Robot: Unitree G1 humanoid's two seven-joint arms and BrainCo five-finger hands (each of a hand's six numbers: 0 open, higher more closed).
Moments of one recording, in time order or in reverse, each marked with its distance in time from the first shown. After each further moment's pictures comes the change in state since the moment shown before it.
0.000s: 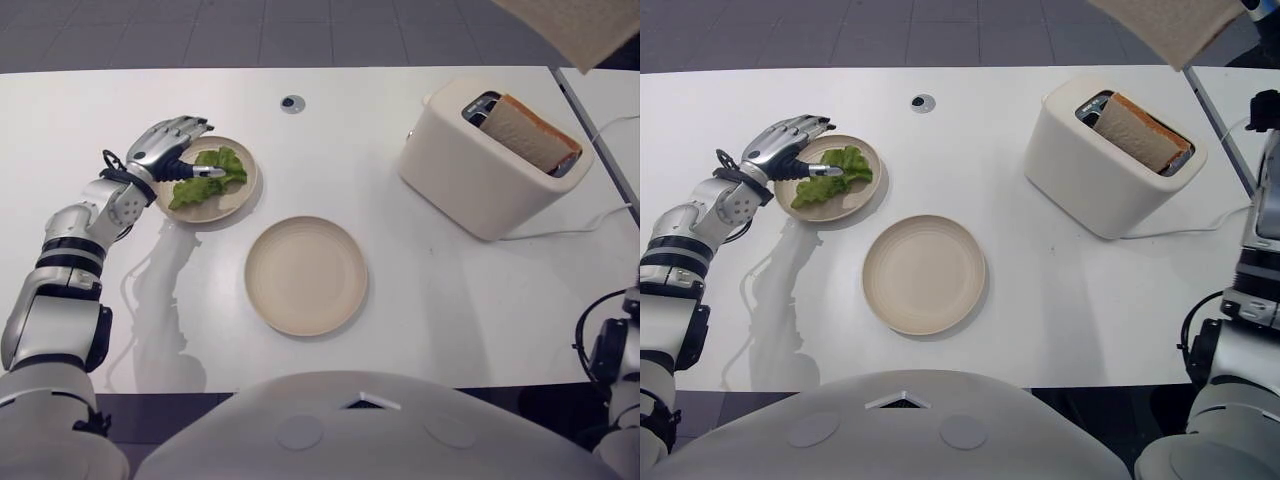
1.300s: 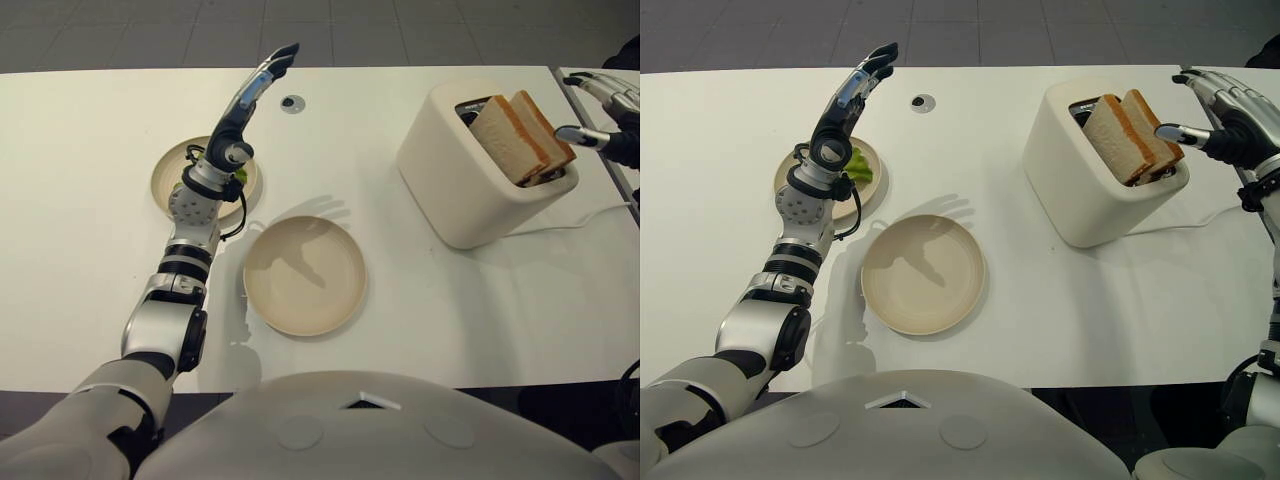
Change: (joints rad) left arm 0.030 -0.498 0.188 -0.212 -0.911 -0.545 -0.496; right arm 0.262 -0.186 -0.087 0.252 -0.696 0.061 0.100
